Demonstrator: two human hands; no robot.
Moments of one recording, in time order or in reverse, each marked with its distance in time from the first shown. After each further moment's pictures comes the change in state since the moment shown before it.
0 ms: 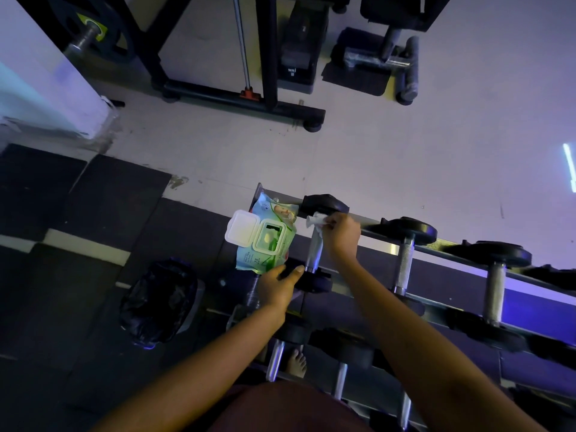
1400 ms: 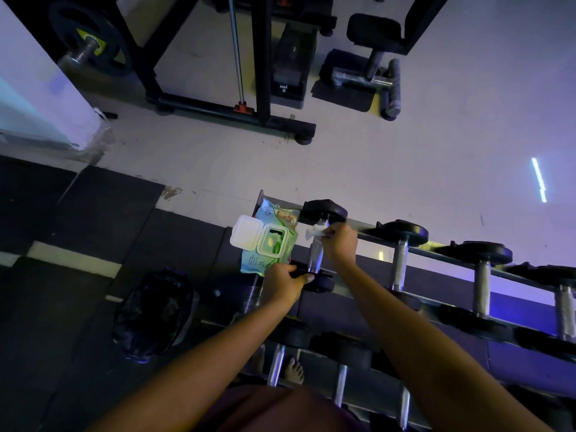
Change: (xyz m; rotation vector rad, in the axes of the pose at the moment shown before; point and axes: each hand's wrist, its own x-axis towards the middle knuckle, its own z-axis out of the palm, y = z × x) left_hand -0.017 0.027 -0.011 0.639 -0.060 0.374; right_hand -0.014 0.001 0.006 -0.027 -0.018 0.057
